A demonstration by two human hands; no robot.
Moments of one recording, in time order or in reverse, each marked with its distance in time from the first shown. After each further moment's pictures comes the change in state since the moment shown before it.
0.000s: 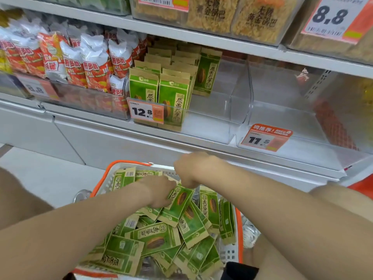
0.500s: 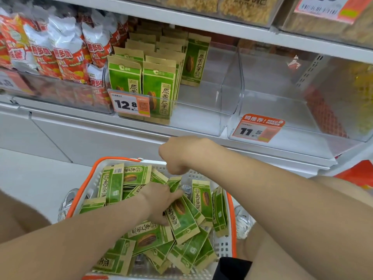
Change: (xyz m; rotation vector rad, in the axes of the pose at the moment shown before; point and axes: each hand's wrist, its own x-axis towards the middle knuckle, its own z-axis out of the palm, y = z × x) left_hand 0.019 0.033 0.032 0.330 0.002 0.190; right_hand 0.000 0.013 -0.017 0.082 0.048 -0.002
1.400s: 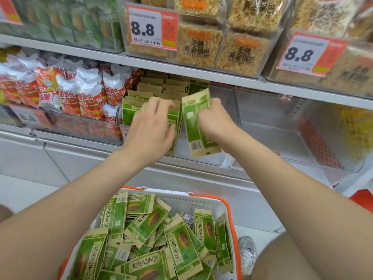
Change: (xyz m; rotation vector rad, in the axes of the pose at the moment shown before) left_hand -0.074 -0.109 -0.166 -0.386 1.317 -0.388; right_hand -0.025 0.082 -0.067 1.206 0.724 0.410
